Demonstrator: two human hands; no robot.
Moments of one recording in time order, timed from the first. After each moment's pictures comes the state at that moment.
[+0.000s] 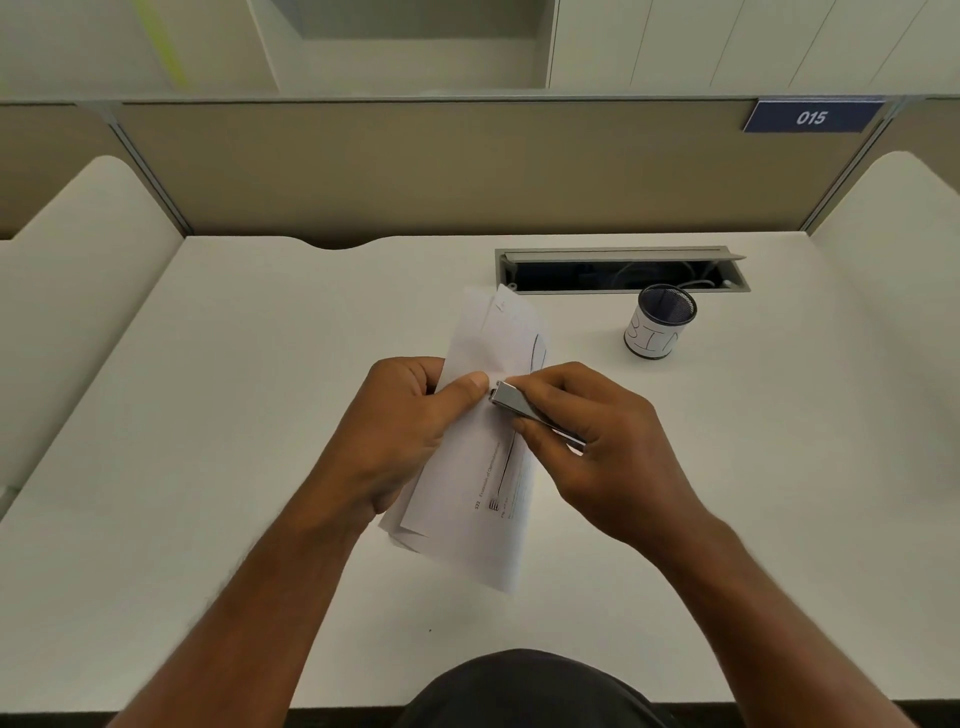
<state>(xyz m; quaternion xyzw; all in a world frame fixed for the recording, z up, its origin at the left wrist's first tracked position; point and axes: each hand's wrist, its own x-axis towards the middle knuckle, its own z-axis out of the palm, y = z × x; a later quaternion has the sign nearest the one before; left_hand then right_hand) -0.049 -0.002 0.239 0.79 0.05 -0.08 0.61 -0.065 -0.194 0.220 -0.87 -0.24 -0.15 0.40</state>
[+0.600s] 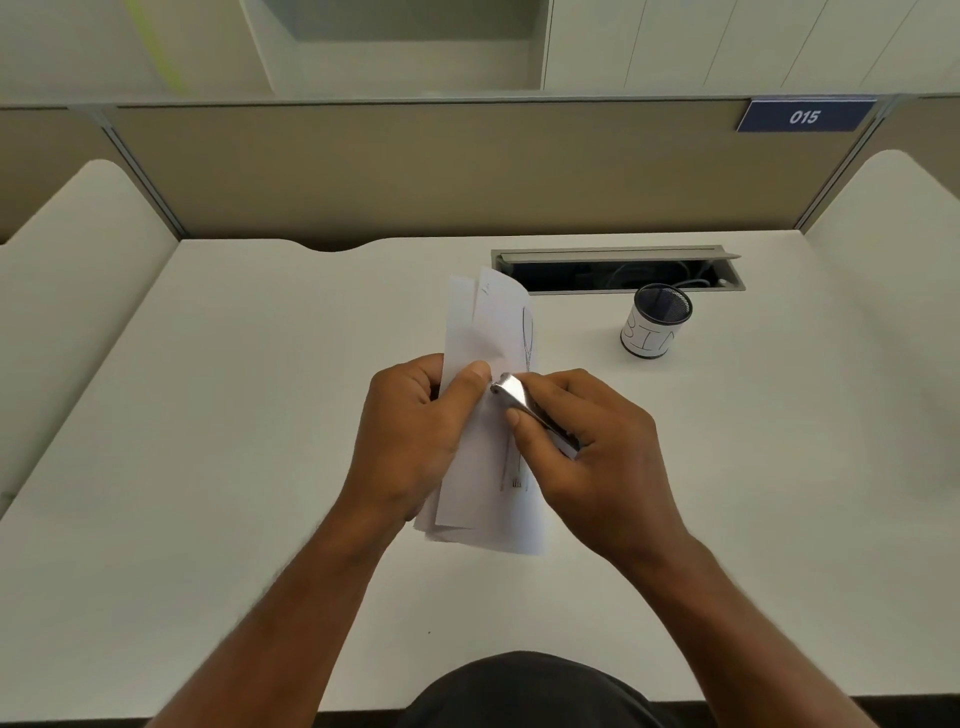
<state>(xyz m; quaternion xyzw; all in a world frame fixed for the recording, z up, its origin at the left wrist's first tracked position) -0.057 -0.023 0.236 0.82 0.06 0.05 0.57 -0.077 -0.180 0.218 -0.87 -0.16 -0.20 0.42</state>
